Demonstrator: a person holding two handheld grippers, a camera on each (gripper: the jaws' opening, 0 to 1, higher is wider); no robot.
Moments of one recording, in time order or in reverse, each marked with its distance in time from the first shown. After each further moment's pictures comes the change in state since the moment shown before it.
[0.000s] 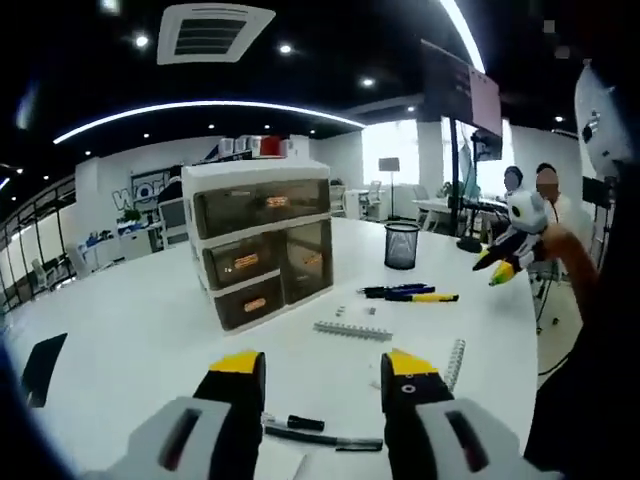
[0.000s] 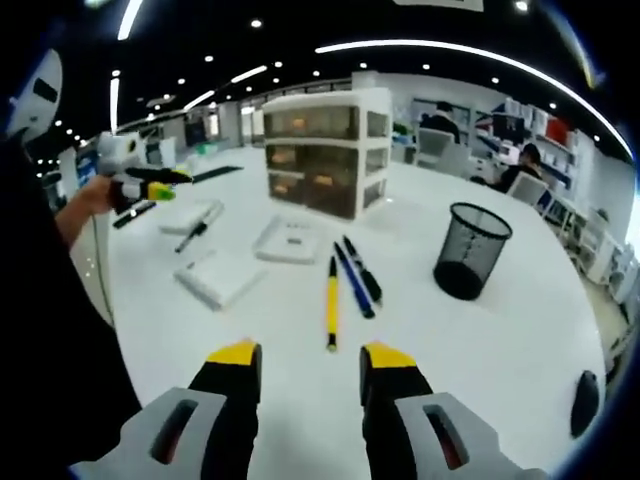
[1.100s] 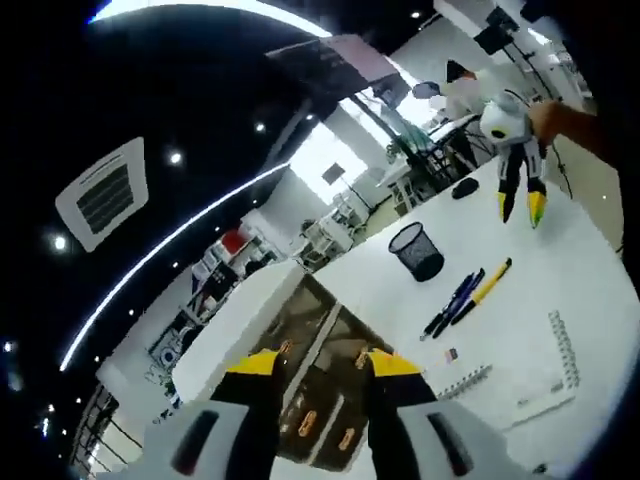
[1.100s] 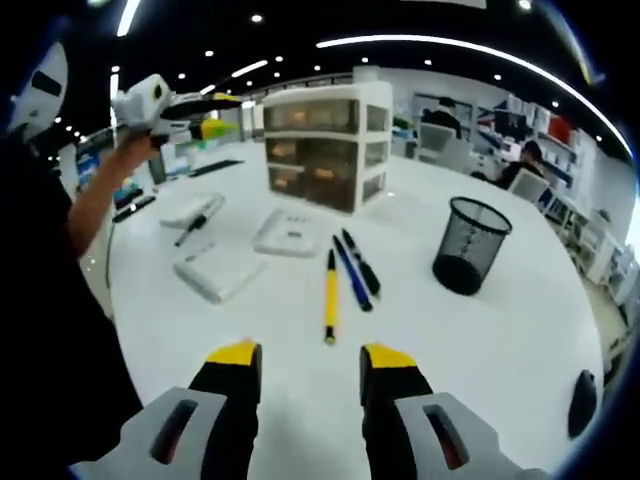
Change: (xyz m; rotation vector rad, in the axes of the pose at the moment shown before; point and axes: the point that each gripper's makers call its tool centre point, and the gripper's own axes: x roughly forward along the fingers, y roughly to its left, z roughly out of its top) left arm 0.084 -0.014 0.121 0.864 -0.155 0.039; right arm 0.000 0.001 -0.004 -0.008 0.034 0.006
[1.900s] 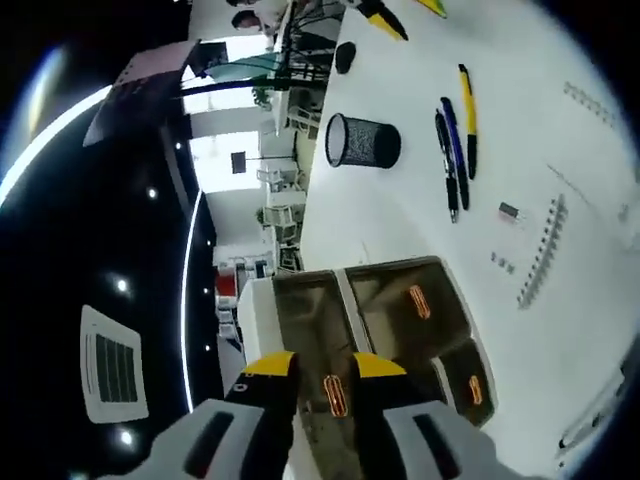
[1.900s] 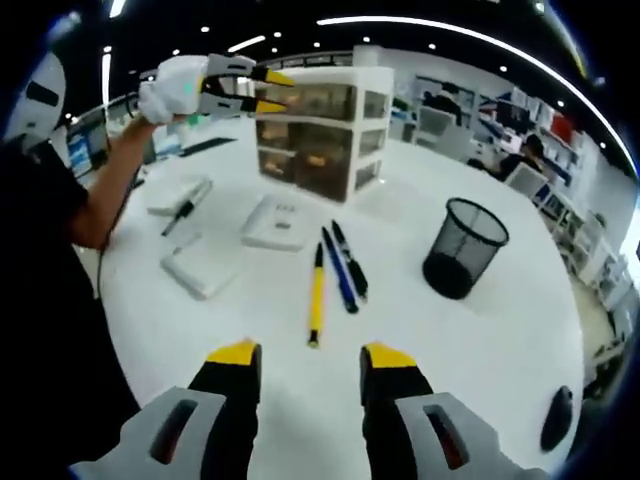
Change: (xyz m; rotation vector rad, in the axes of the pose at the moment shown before) left arm 0.081 0.005 -0.015 0.713 0.180 -0.071; right arm 0.004 -0.010 0.010 -0.029 0.137 -0.042
